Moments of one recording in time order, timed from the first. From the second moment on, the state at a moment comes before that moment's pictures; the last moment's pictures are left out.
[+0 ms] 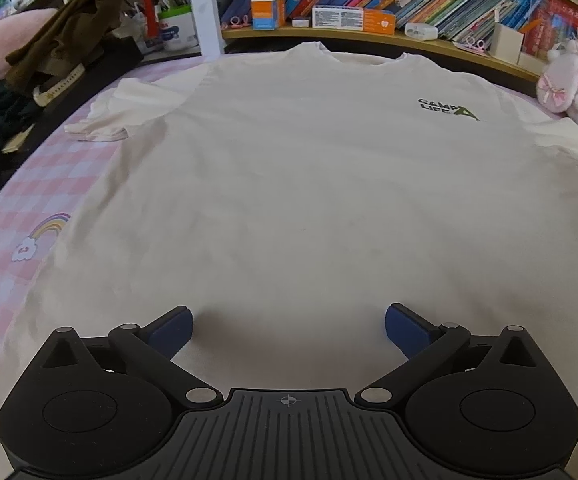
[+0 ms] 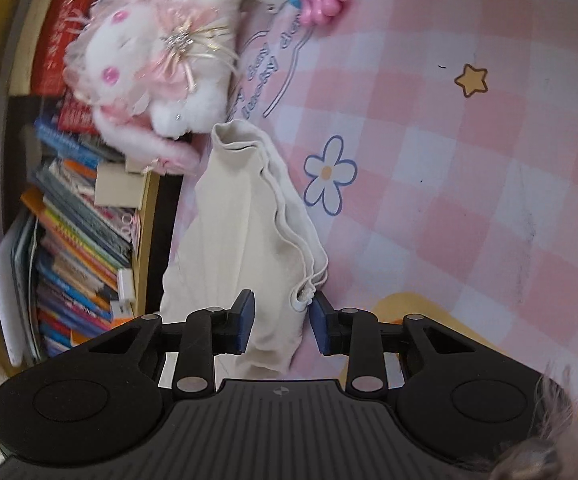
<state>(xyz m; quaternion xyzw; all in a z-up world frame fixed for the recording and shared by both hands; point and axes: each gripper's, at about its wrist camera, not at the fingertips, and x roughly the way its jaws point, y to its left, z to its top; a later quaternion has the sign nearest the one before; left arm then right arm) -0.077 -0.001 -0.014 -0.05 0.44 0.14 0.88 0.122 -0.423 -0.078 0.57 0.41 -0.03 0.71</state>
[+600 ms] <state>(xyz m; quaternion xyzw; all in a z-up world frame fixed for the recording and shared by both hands) -0.080 0.038 -0.001 -0.04 0.42 0.07 0.90 0.167 -0.190 0.002 -0.05 0.39 0.23 0.89</state>
